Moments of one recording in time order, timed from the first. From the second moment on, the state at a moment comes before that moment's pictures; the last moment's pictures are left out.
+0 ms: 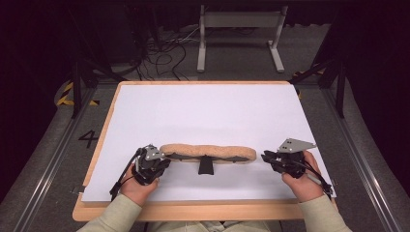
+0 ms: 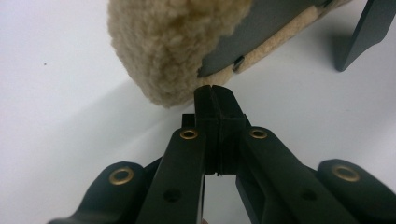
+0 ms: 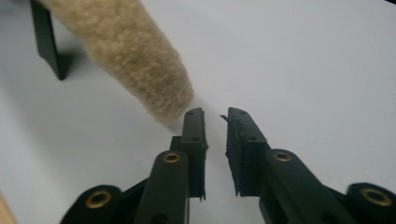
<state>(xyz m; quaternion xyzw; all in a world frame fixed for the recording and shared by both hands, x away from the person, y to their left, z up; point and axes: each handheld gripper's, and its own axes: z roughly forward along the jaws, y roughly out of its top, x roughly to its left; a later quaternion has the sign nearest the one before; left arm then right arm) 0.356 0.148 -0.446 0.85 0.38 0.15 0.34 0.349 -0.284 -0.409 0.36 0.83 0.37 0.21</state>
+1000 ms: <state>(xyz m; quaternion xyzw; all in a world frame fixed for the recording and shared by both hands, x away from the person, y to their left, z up) 0.372 0.145 -0.449 0.83 0.40 0.15 0.35 0.360 -0.264 -0.416 0.32 0.85 0.38 0.18</state>
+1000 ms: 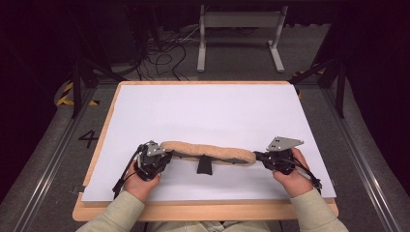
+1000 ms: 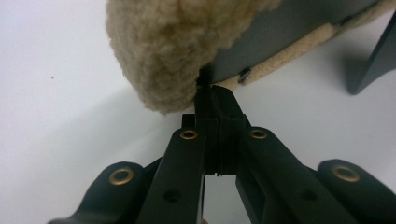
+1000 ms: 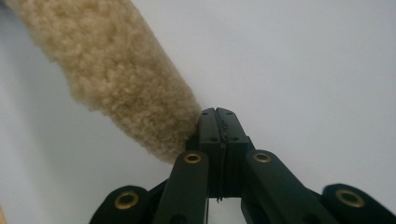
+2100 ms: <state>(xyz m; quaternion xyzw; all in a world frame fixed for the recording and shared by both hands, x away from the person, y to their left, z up) 0.406 0.140 -0.439 0.79 0.43 0.14 0.40 0.333 -0.241 -0.415 0.26 0.88 0.37 0.15</state>
